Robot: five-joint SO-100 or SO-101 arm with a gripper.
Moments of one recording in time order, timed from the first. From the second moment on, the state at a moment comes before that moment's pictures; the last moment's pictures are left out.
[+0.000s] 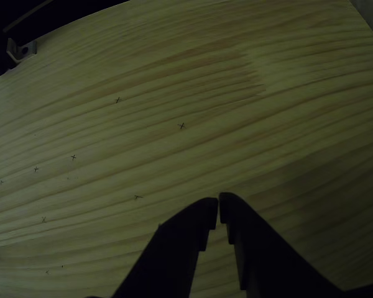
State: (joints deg) arm 10.7 180.2 173.4 51.1 -1.7
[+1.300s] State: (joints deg) arm 9.3 180.2 173.4 51.1 -3.3
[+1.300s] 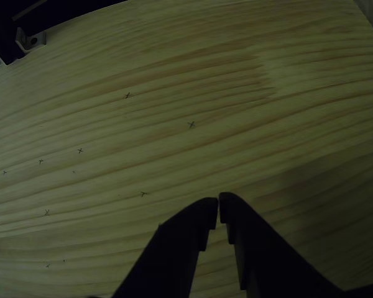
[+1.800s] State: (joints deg) arm 10.4 180.2 173.4 51.1 -2.1
